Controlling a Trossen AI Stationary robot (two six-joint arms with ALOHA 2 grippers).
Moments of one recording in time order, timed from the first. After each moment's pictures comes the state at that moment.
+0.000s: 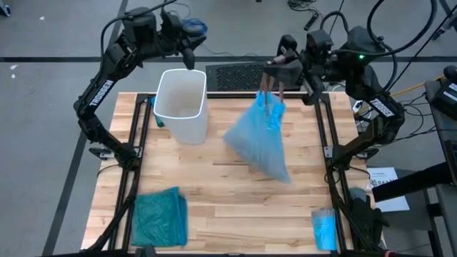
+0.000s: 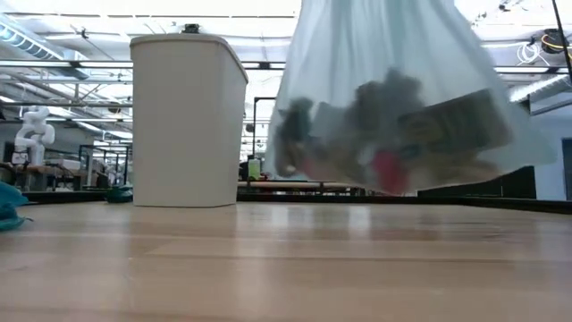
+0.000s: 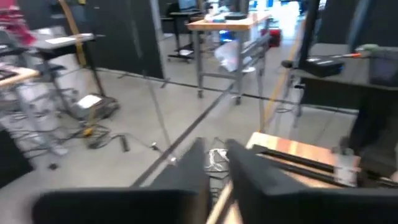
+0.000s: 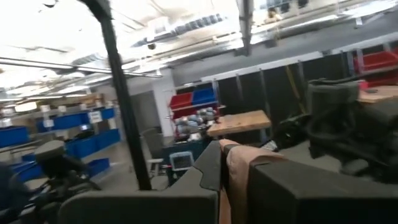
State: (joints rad) left arm 0.71 1.53 2.08 -0.70 0.23 0.12; right arm -0.24 1.48 2.13 -0.33 -0.39 0.35
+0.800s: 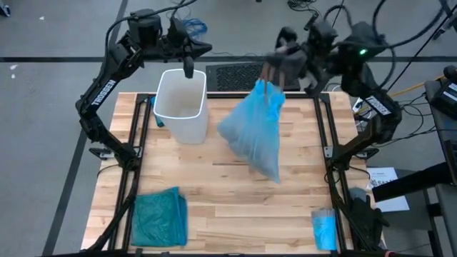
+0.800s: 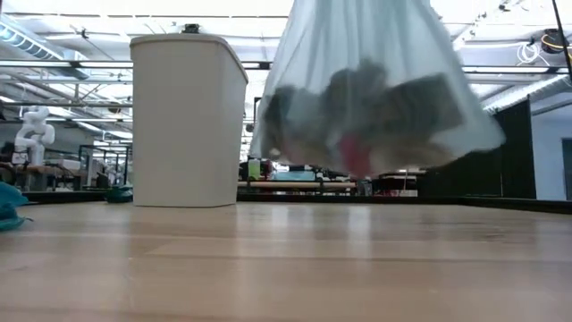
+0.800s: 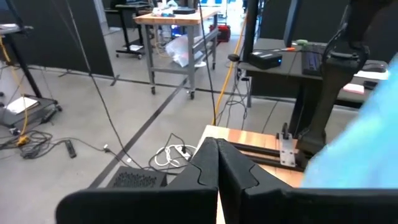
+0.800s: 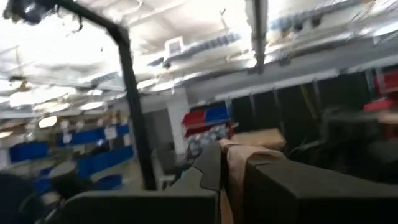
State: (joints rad) left arm 0.69 1.54 2.08 -0.73 0.42 0.11; right arm -0.27 1.51 2.13 -0.20 -0.50 0.42
